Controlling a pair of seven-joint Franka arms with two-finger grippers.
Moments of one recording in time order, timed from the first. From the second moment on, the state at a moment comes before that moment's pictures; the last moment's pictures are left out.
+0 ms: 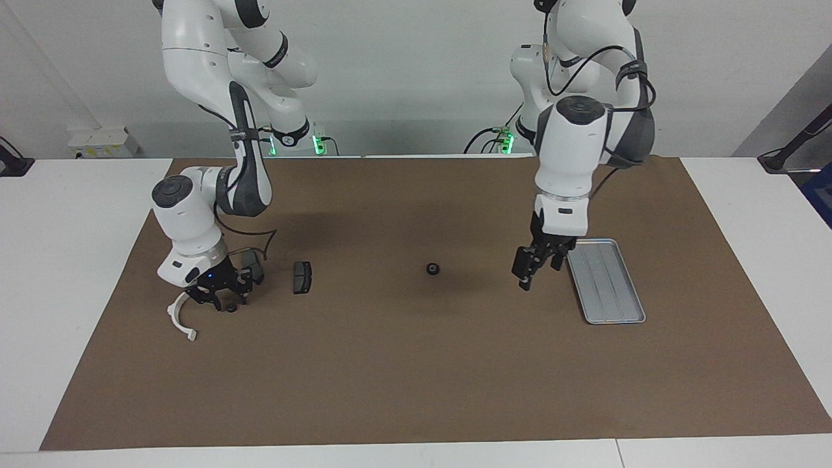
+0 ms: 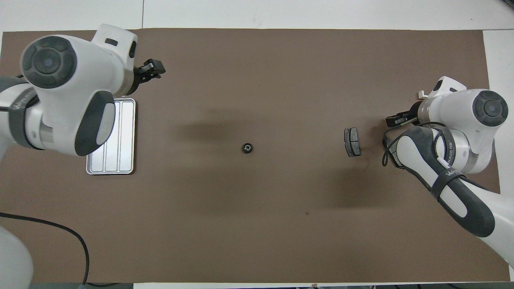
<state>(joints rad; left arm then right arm) -0.30 0.25 0.09 -1.70 0.10 2.16 -0.54 -0.10 0.32 0.03 -2.05 -0.02 2.57 -0.36</state>
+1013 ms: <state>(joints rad) -0.08 0.04 0.09 -1.64 0.03 1.75 0.08 0.17 0.16 0.03 -1.78 -0.02 1.96 0.12</state>
